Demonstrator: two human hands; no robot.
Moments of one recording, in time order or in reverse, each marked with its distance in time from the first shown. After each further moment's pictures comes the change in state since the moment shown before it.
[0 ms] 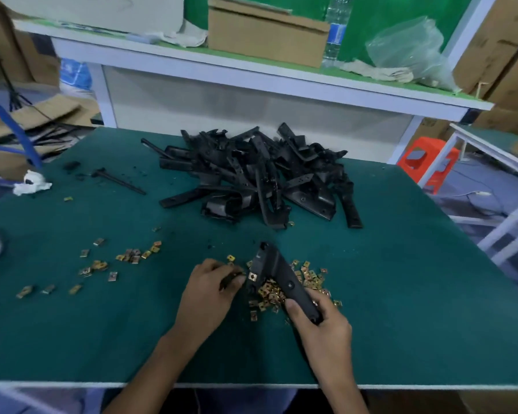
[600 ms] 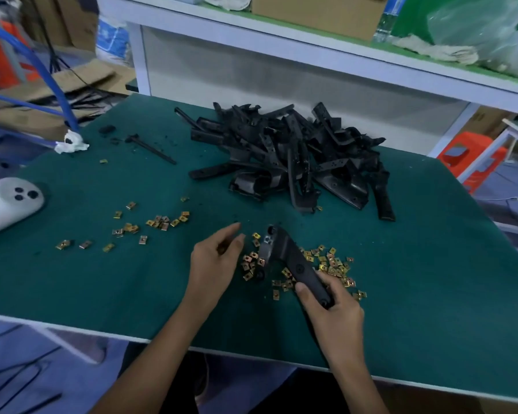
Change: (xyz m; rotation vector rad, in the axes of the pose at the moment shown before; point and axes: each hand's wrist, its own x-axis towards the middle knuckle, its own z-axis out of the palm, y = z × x) left_hand -0.006 -0.014 -0.010 -0.650 0.262 -0.241; right_hand -0.001 -0.006 0.011 -0.132 -0.106 -0.068
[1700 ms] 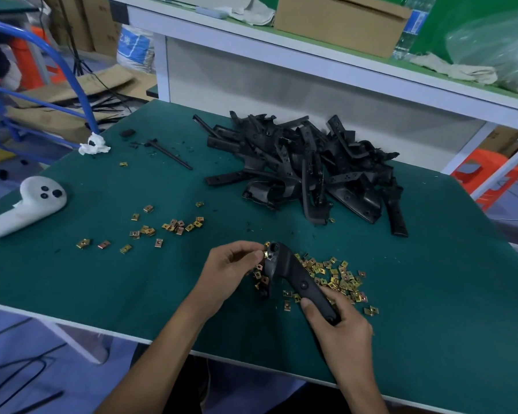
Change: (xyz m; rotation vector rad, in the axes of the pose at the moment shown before) left_hand 0.000 0.010 -0.013 -0.282 -0.261 -0.097; right_hand -0.004 -0.002 0.003 -0.022 -0.050 -0.061
